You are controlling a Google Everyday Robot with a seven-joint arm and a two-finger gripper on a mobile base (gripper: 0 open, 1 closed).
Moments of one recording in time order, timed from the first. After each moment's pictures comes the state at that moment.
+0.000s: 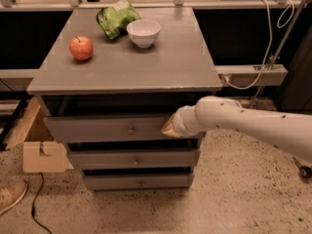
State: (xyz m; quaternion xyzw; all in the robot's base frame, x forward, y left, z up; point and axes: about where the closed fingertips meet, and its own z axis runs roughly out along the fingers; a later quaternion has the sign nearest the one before) arm 0.629 -0.049 0.628 -0.61 0.71 0.04 0.35
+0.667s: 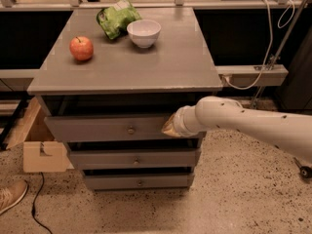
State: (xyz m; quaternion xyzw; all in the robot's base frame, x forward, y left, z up) arm 0.630 -0.049 0.627 -0.61 0.71 0.04 0.35
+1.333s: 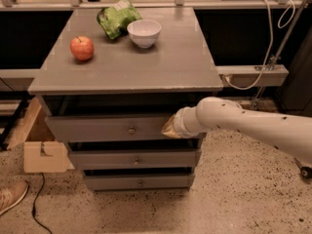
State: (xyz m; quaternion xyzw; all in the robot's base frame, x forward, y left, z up) arm 0.630 -0.045 0.621 -0.61 0.71 0.05 0.35
